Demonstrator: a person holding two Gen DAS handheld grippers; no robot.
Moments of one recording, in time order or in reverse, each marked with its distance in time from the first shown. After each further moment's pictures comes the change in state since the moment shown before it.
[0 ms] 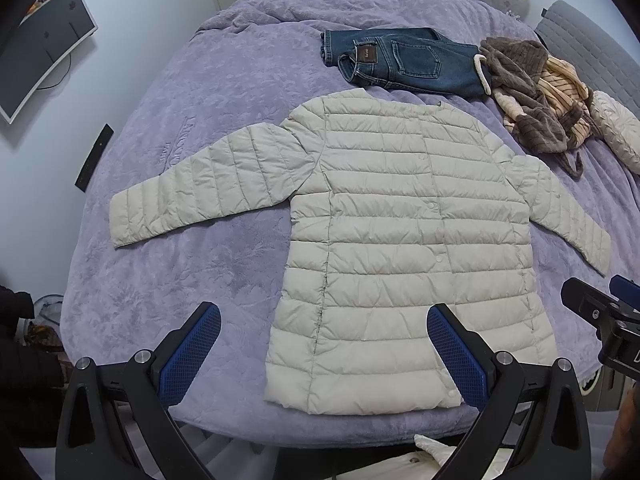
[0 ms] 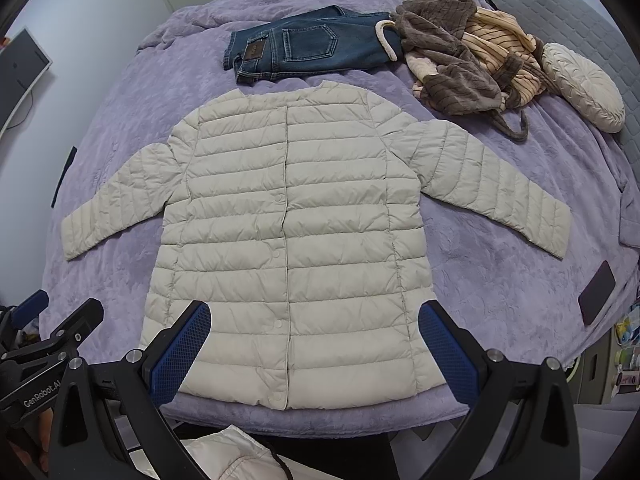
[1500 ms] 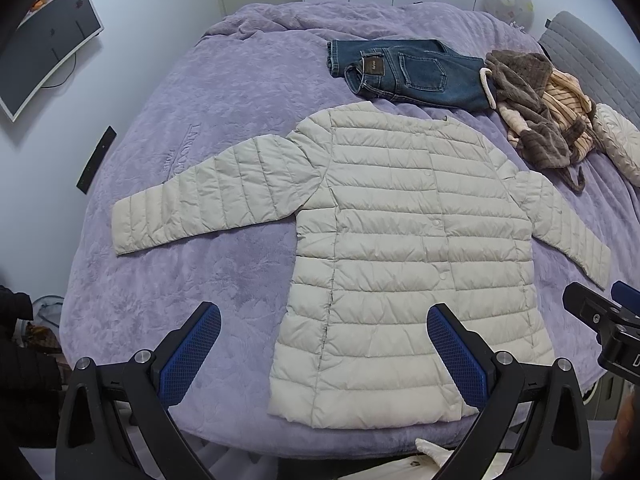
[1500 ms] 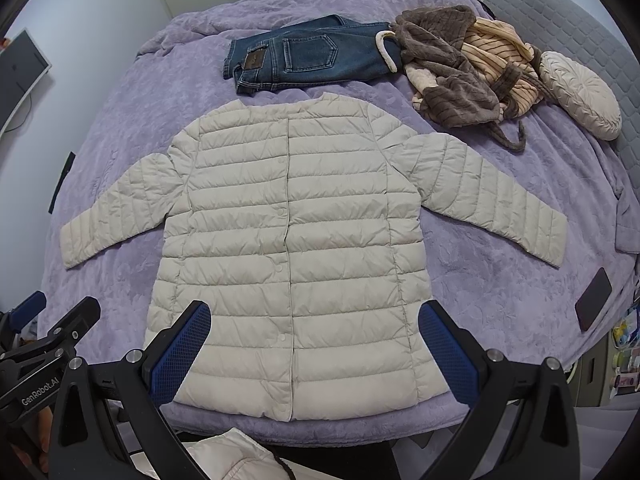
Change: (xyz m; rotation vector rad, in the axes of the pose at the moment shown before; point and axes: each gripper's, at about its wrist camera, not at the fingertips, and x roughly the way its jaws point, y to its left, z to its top) left arm 0.001 0.007 0.007 -0.017 -0.027 0.001; right arm -0.007 0.008 0.010 0.010 -0.018 -0.015
